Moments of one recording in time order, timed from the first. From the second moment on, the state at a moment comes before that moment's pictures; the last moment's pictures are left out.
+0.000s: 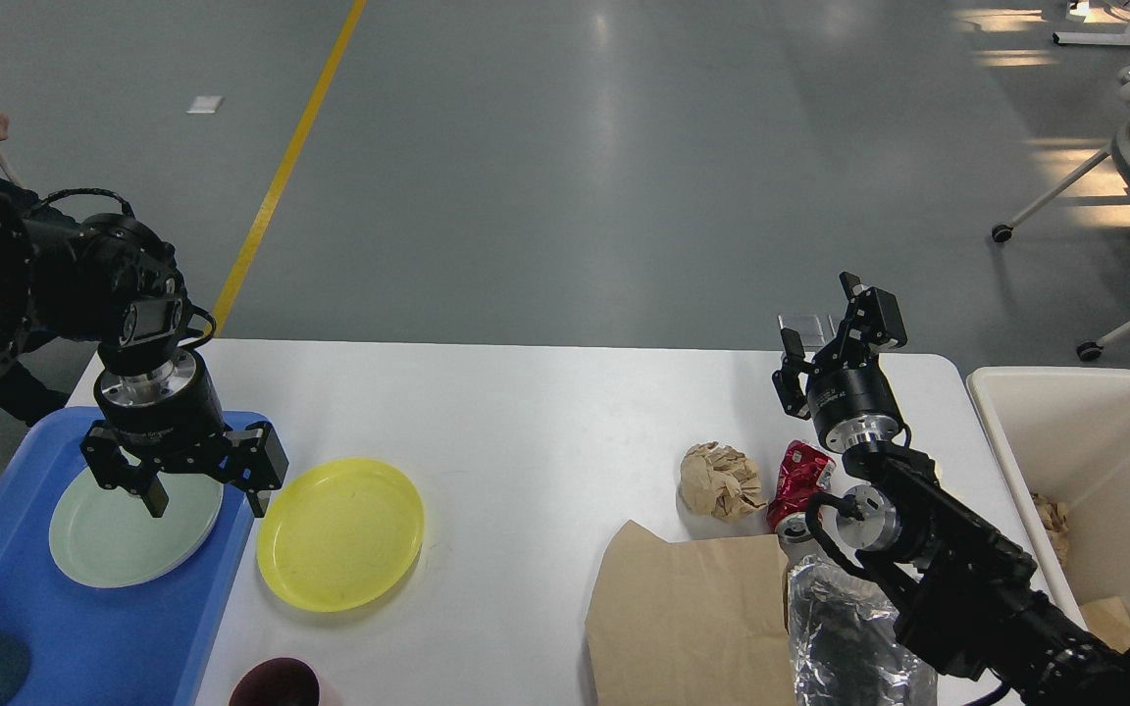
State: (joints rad) left arm -1.75 0.14 1.61 -1.03 0.07 -0.84 -0.23; right arm 0.55 -0.08 0.88 0.64 -0.37 0.02 0.55
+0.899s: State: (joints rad) left arm -1.72 0.09 1.54 -1.28 0.11 -0.91 -0.23; right arm 0.55 -0.08 0.88 0.64 -0.37 0.02 0.55
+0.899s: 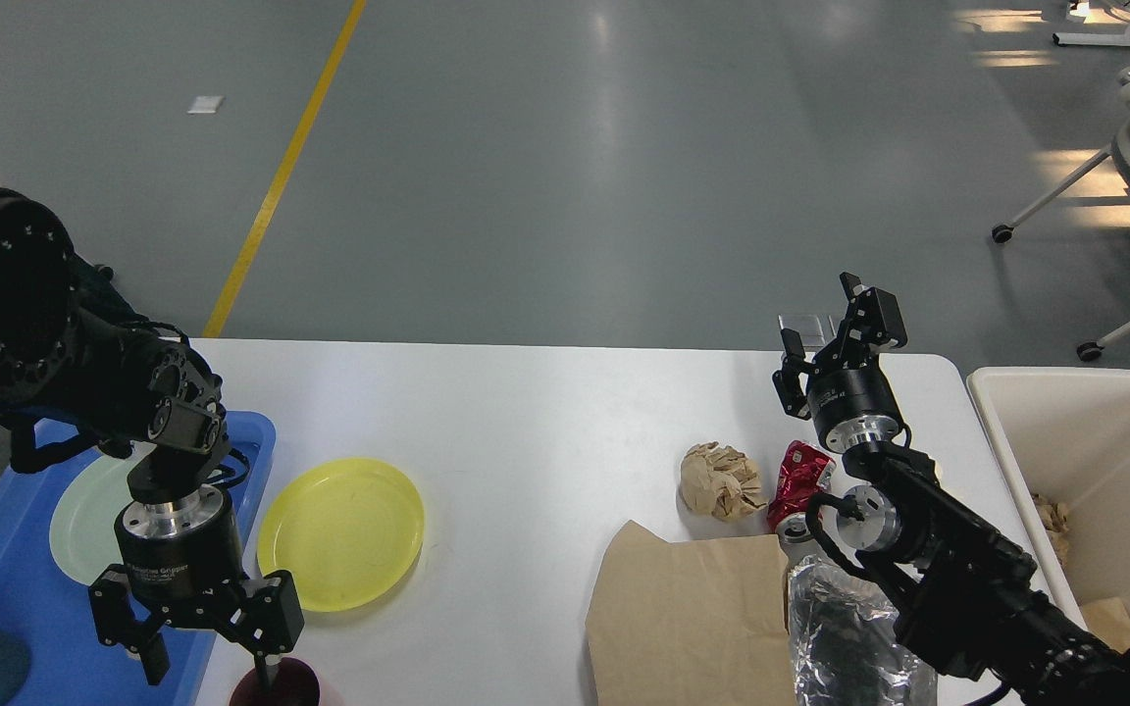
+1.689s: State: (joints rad) left arm -1.55 0.02 1.50 -1.14 0.11 -0.80 -0.09; right arm 0.55 -0.08 0.88 0.64 -0.37 0.02 0.55
